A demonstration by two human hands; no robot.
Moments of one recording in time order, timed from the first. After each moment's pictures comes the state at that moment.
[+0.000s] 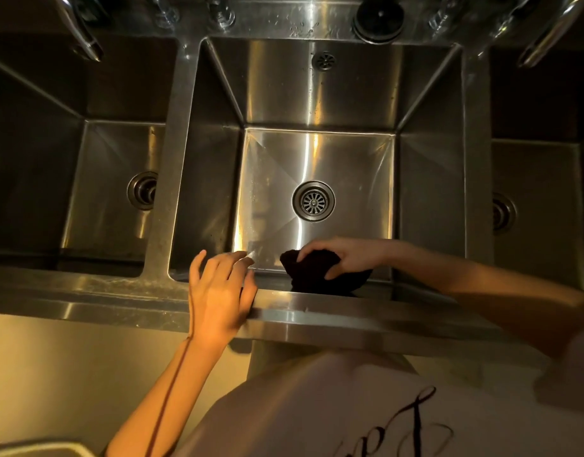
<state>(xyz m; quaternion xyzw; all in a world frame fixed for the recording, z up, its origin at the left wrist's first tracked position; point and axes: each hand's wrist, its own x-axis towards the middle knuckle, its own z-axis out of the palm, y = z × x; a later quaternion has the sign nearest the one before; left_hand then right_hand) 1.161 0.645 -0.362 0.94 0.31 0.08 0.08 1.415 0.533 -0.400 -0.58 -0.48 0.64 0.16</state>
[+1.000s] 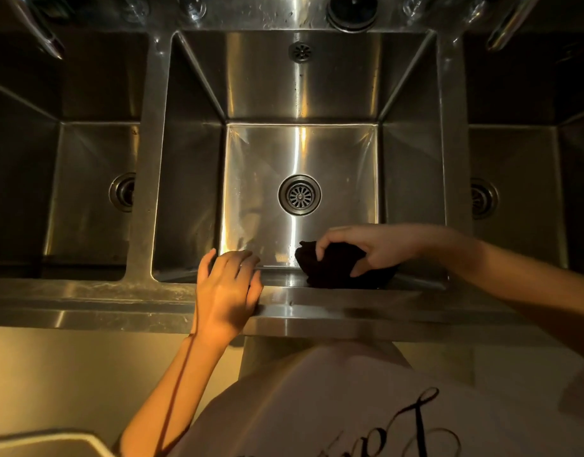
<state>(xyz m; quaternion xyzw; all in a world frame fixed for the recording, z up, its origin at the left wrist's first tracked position) 1.178 0.629 -0.367 0.95 0.27 0.03 0.12 1.445 0.497 -0.335 -0.57 -0.48 0.65 0.13</state>
